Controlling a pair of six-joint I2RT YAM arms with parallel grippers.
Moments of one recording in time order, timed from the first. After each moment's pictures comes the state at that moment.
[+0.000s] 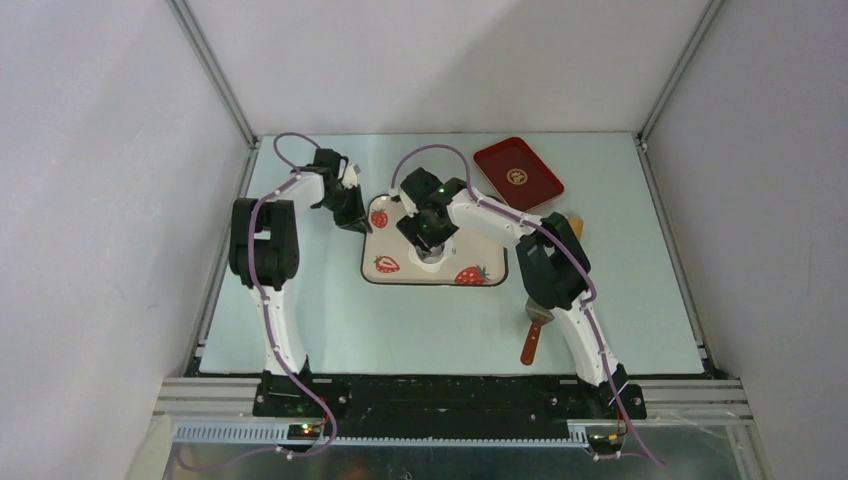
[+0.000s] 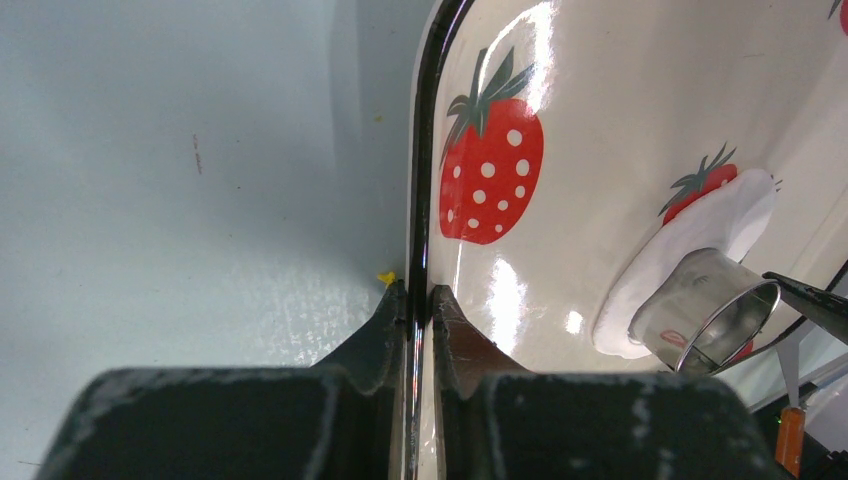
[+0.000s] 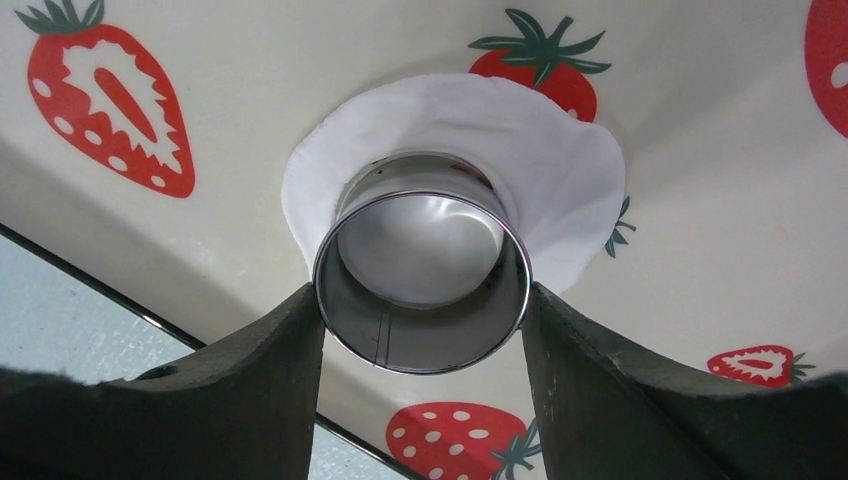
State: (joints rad) left arm -0.08 2.11 1.52 -0.65 0.38 -0.23; right arm 0.76 2.25 1.87 -0.82 0.00 -0.03
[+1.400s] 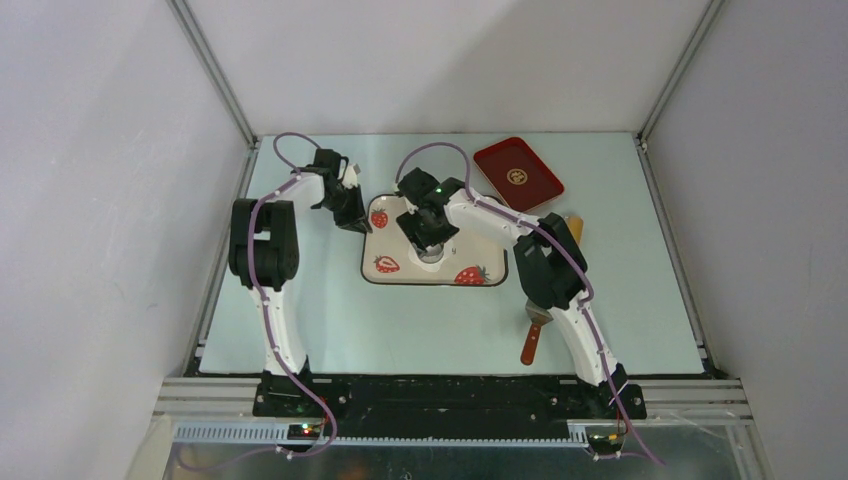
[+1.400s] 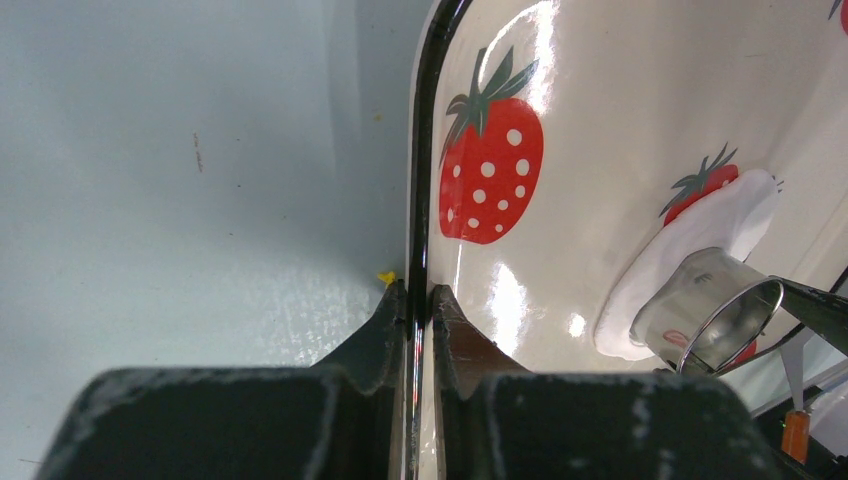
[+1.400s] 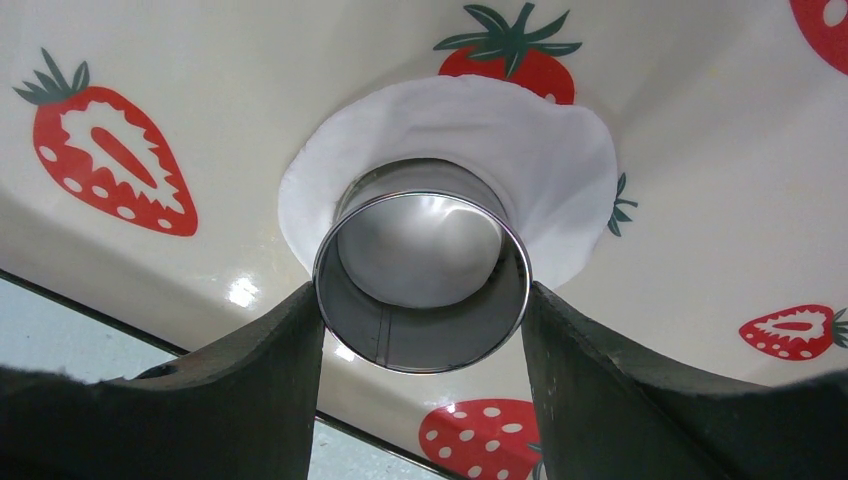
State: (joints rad) left arm -0.08 2.10 1.51 -0.64 0.38 -0.23; right arm 0.77 2.28 1.92 -0.85 0.06 0.13
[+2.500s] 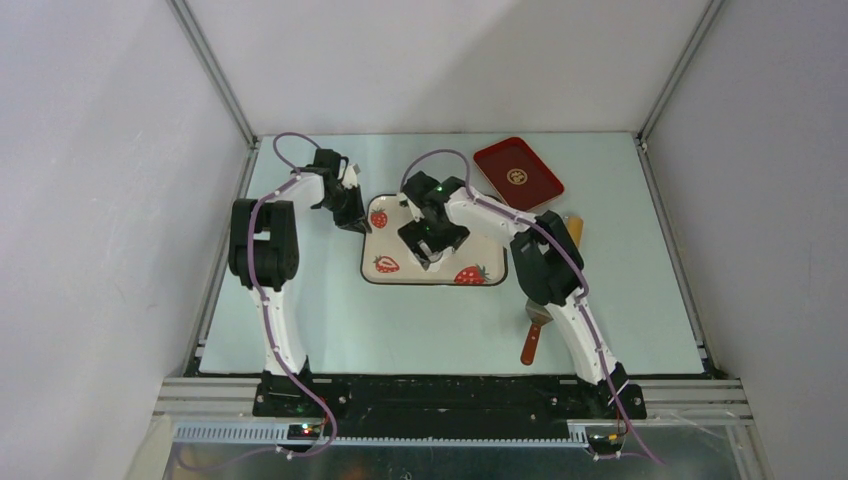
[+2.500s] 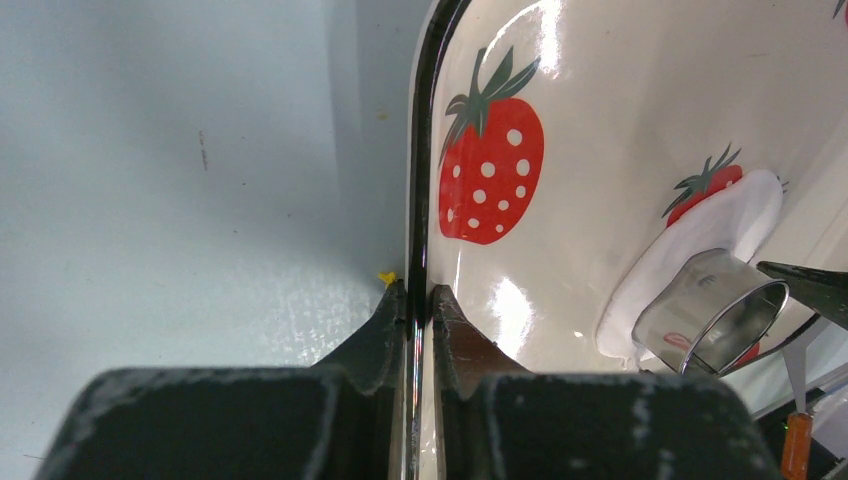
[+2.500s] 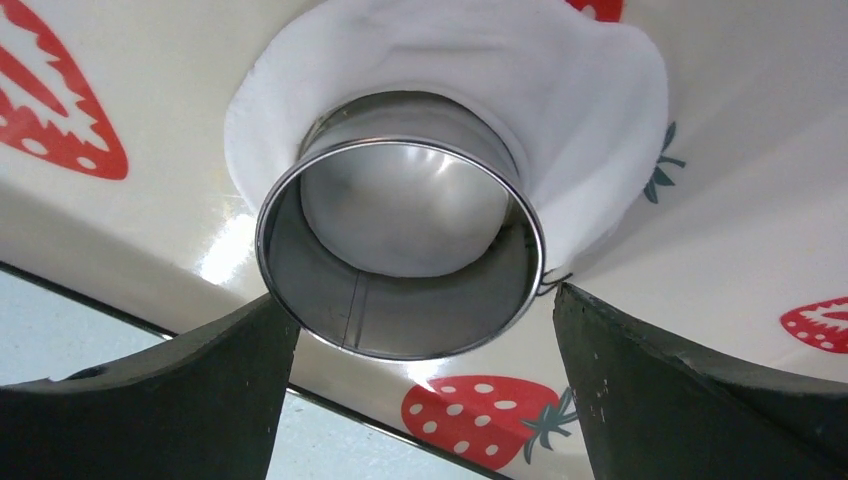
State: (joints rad) left arm -0.08 2.10 1.51 -0.64 0.37 -0.23; right arm 0.75 2.31 1.95 -0.95 0.00 0.09
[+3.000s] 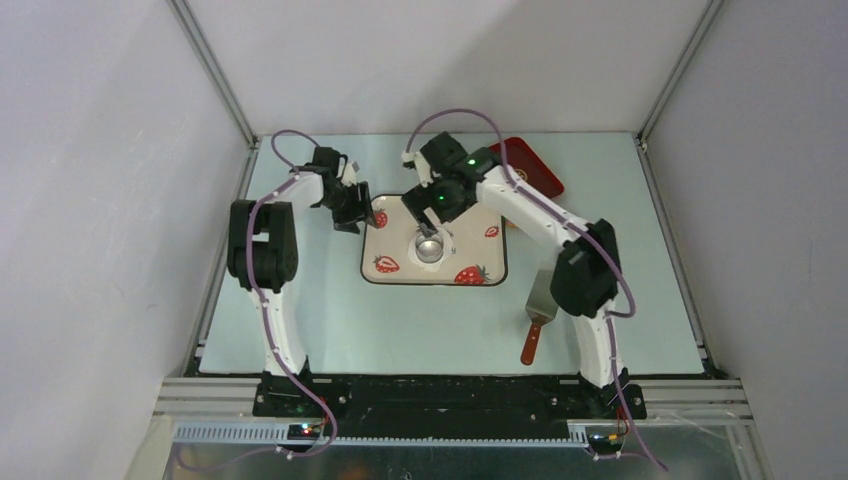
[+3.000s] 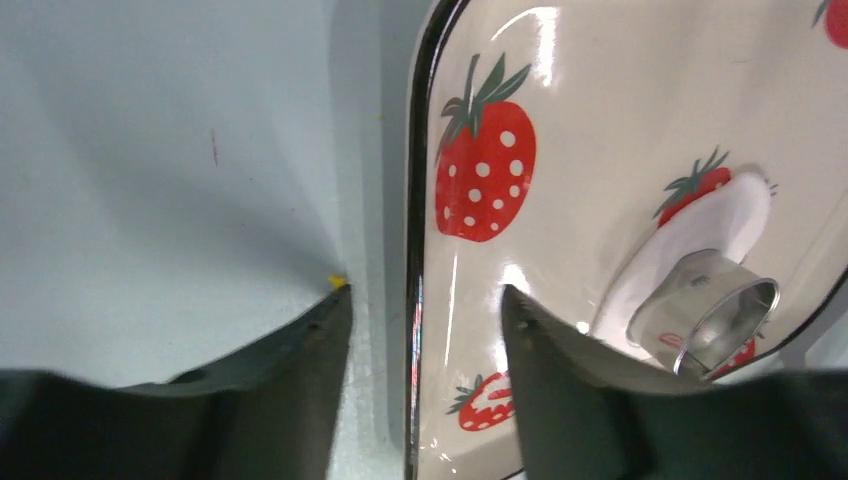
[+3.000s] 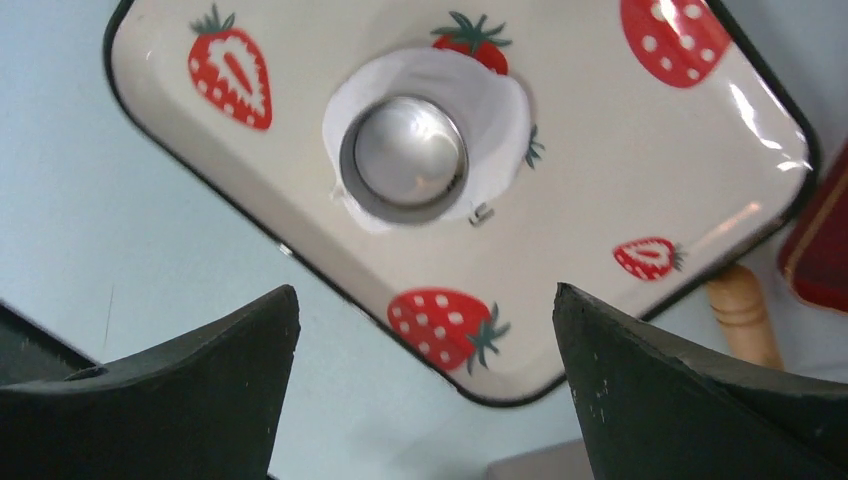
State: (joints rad) left arm -0.08 2.09 1.51 -0.64 0.36 -0.23; right arm 0.71 2.10 2.01 -0.98 -0.05 -0.01
